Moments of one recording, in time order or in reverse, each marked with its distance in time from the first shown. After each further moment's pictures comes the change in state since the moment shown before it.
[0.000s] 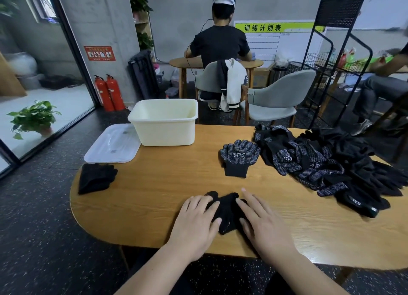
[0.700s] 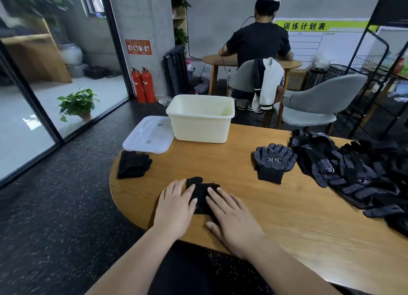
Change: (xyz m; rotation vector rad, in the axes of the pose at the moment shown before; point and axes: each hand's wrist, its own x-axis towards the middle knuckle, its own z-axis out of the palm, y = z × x) left_hand -0.027 -0.116 -0.012 -0.007 0.052 -0.415; right_hand 0.074 -0.125 0.030 -0.013 -0.348 -0.326
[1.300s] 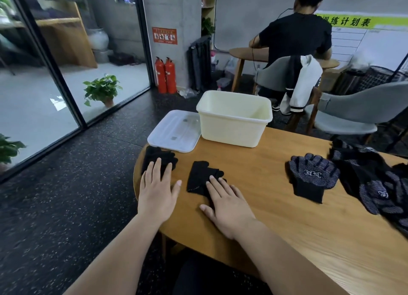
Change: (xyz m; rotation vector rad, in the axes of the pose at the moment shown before) left_hand 0.033 -0.120 -0.008 -0.013 0.146 -0.309; right_hand 0.117 -0.045 0.000 0.076 -0.186 0.041
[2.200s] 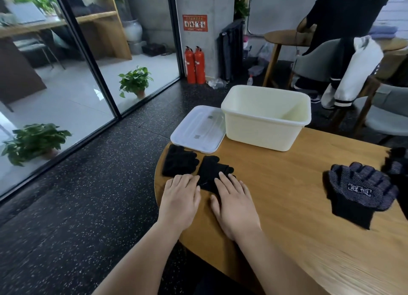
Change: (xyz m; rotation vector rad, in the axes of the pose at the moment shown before) left_hand 0.001 0.004 0.009 0.033 0.139 0.144; right_hand 0.051 -0.018 0.015 0.157 0.204 -0.024
